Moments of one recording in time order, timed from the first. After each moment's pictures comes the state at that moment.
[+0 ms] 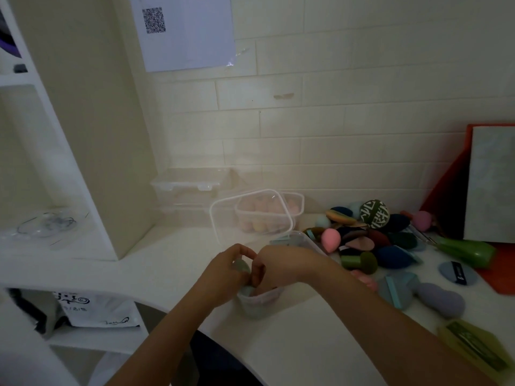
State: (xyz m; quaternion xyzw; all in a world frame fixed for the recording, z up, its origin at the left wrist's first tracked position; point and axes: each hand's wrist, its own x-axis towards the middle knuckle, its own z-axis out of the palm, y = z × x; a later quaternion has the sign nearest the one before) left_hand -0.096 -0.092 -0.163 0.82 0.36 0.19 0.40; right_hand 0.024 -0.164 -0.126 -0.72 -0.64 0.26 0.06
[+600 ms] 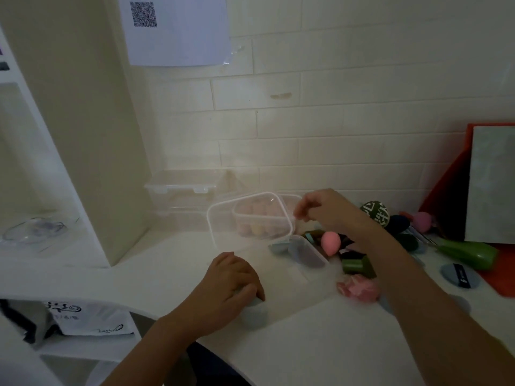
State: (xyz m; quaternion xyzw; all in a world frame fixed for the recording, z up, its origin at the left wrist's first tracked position) left_hand -0.114 -0.087 -0.169 0.97 0.10 0.18 0.16; right_hand 0.115 -0.176 -0.089 -0.75 -0.51 0.17 0.40
